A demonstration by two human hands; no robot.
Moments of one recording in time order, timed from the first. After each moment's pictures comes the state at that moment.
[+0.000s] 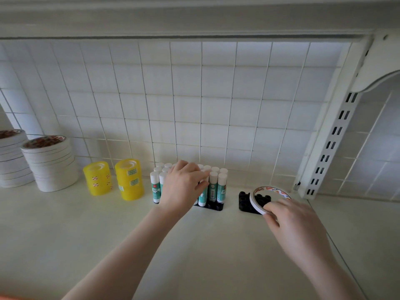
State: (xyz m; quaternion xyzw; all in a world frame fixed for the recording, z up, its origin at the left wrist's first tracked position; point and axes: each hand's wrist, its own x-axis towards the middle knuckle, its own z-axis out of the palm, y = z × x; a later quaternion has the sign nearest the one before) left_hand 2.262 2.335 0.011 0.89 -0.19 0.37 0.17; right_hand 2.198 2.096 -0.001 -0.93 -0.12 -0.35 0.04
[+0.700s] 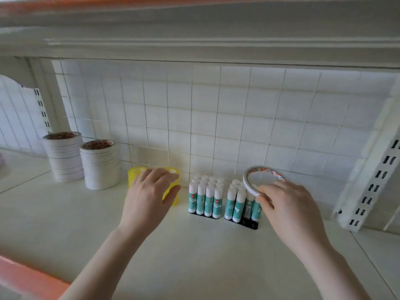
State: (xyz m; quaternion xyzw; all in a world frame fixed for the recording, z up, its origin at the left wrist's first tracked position) left_hand 2.194 2.457 0.032 0.88 -0.07 0.46 0.11; right_hand 2.212 2.187 0.058 -0.90 -0.20 -0.39 0.06
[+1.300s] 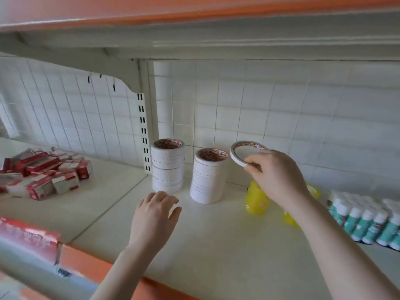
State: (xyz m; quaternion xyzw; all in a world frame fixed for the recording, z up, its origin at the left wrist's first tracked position) left_hand 2.163 2.762 -0.012 0.94 0.04 0.32 0.13; right_hand 2.242 2.528 0.096 -0.90 -0.25 -0.31 0.15
